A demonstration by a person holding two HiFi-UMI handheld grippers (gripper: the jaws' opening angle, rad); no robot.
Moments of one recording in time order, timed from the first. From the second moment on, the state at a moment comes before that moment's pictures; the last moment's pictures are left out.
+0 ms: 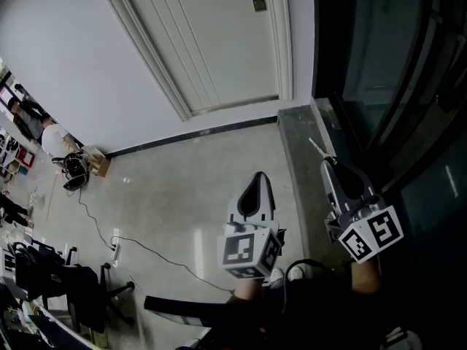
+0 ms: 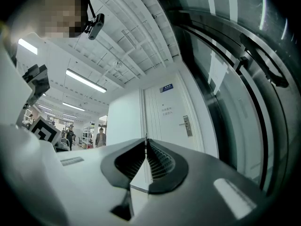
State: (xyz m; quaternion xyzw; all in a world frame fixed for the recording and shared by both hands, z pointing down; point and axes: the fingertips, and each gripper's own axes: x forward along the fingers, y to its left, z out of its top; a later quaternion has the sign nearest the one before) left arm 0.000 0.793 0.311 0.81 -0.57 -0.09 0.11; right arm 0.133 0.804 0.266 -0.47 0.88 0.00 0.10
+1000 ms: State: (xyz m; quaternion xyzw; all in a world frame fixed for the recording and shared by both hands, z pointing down) left arm -0.037 0.623 0.327 0.79 -0.60 -0.11 0.12; right arm 0.131 0.626 0.278 -0.48 0.87 0.01 0.09
